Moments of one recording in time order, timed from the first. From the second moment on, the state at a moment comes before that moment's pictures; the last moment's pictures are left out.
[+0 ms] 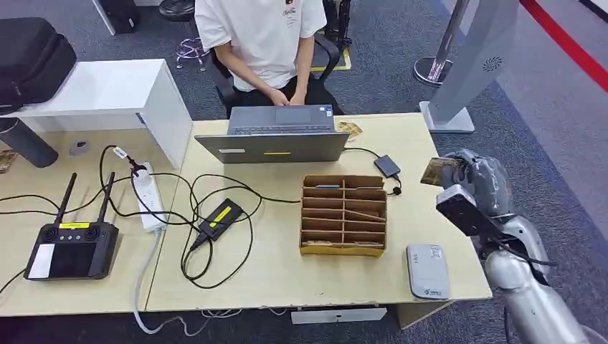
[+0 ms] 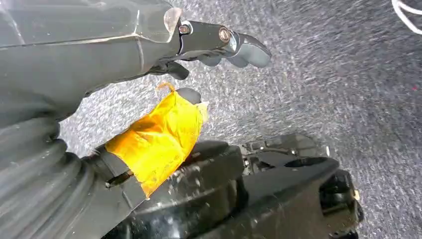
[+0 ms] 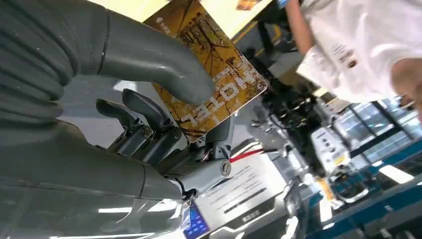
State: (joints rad) left arm -0.03 -0.19 -0.64 -0.15 0.51 0.33 -0.29; right arm -0.29 -0.47 0.21 -1.37 0.47 -0.20 -0.28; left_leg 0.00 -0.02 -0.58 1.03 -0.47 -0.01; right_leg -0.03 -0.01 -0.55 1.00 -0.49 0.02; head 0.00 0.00
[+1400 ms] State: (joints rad) left arm -0.04 -0.20 -0.63 -0.15 0.61 0.13 -0.22; right arm -0.06 -0.33 0.25 -1.23 0.68 -0.22 -0.32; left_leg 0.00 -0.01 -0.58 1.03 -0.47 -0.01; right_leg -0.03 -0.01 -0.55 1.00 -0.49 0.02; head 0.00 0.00
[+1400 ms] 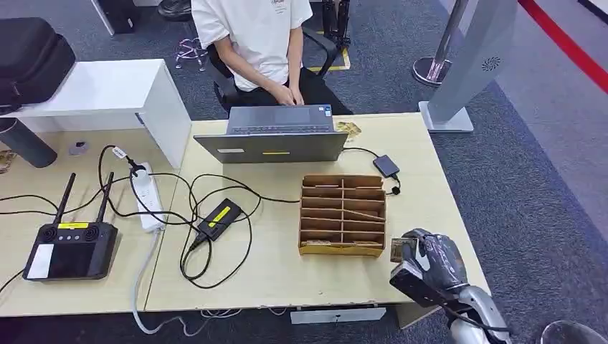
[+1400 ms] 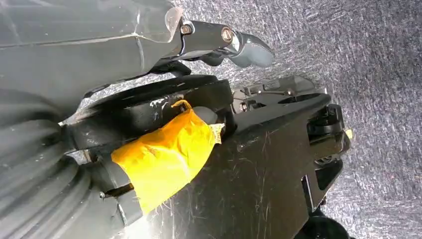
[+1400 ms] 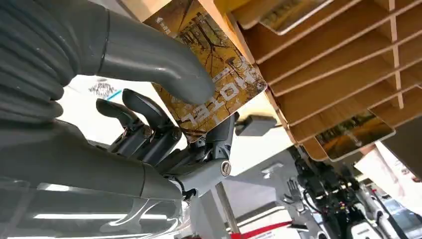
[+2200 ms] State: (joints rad) left arm -0.04 -0.19 -0.63 -0.15 0.60 0.12 -0.23; right arm -0.06 -0.33 0.22 -1.18 0.67 -0.26 -0.31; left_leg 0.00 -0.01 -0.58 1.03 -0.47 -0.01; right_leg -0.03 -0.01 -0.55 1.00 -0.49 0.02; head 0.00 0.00
